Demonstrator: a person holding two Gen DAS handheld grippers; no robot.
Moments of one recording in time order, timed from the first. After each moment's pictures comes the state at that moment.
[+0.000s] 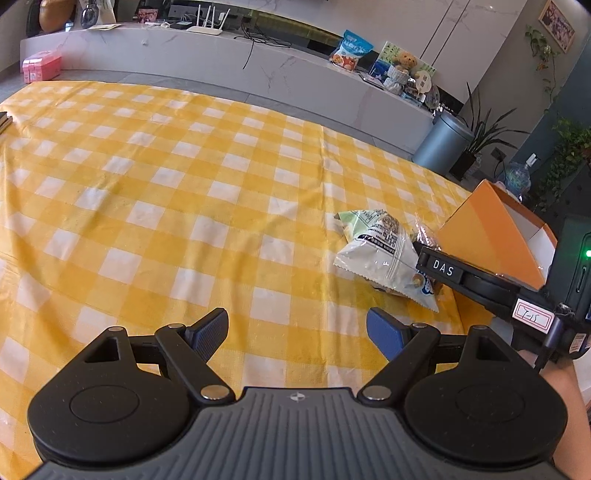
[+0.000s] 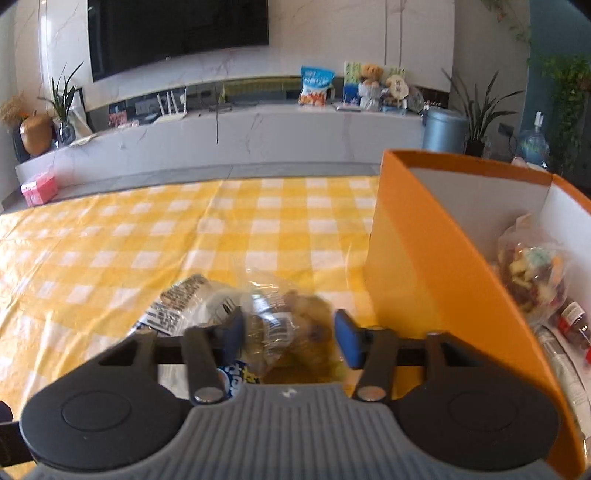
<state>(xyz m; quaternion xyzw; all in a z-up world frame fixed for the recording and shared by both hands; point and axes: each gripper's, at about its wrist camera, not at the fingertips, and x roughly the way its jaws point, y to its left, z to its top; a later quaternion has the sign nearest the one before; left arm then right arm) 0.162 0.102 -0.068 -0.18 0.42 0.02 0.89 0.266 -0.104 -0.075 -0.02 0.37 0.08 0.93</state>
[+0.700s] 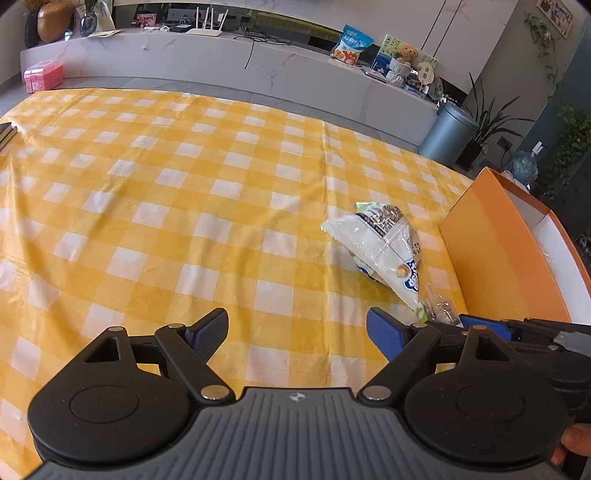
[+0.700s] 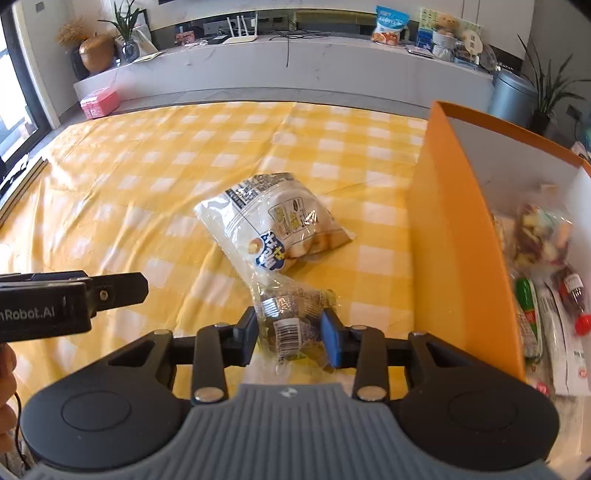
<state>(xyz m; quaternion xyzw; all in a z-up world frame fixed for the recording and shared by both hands) 0.160 0.095 -0.063 -0.16 0.43 0.03 0.89 0.211 -0.108 -0.049 -0.06 0.48 0.18 0.86</state>
